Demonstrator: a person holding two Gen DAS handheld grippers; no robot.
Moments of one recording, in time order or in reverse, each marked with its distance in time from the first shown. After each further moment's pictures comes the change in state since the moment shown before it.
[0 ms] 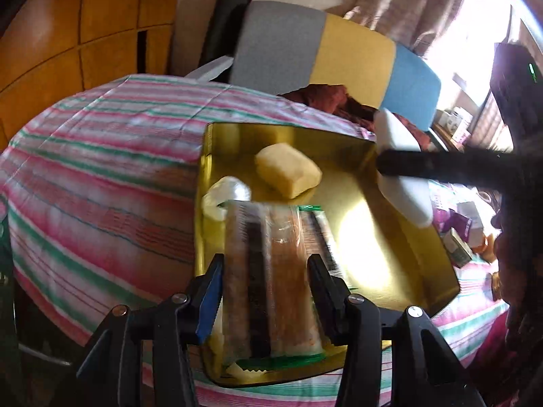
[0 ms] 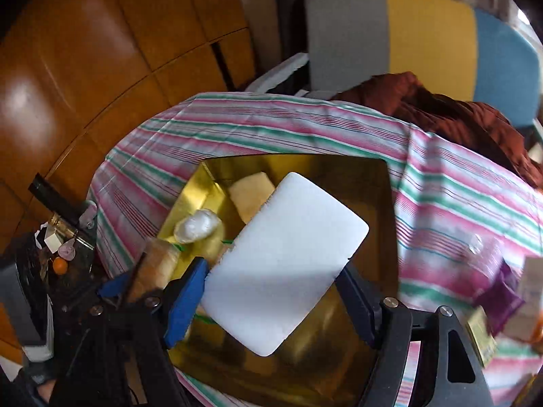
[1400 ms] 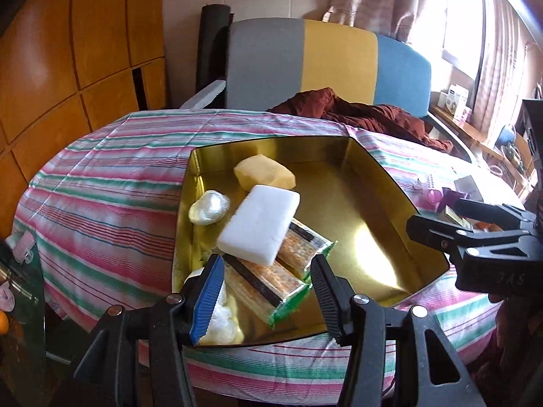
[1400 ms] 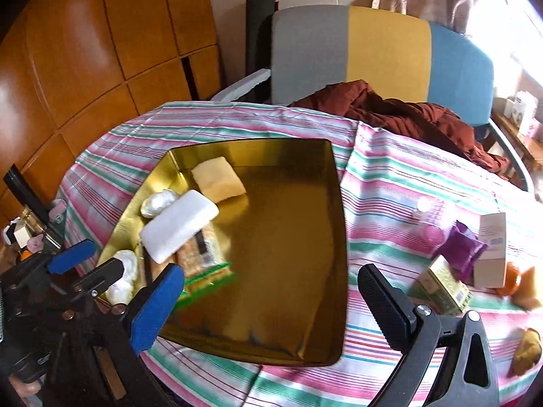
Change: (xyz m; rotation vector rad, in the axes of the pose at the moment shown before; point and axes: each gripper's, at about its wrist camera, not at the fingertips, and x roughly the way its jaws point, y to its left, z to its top) left arm -0.035 -0.066 -0.019 0.162 -0.073 0.110; right arm -0.036 -0.017 -0.071 0.039 -0.107 -0.194
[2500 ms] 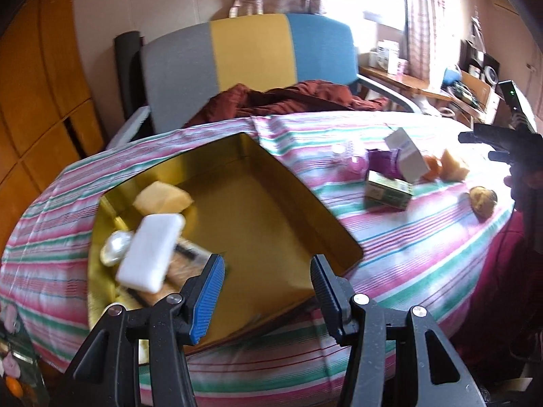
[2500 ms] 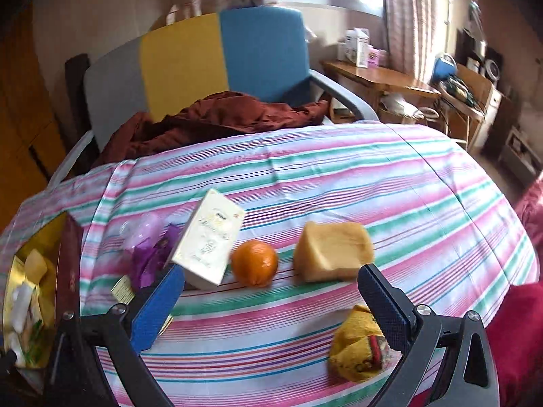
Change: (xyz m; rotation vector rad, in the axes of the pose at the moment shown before) left arm 0.001 -0.112 0.002 0.293 0.016 -0.145; right arm -0.087 -0.290 -0.048 0.482 -0.065 -0.445
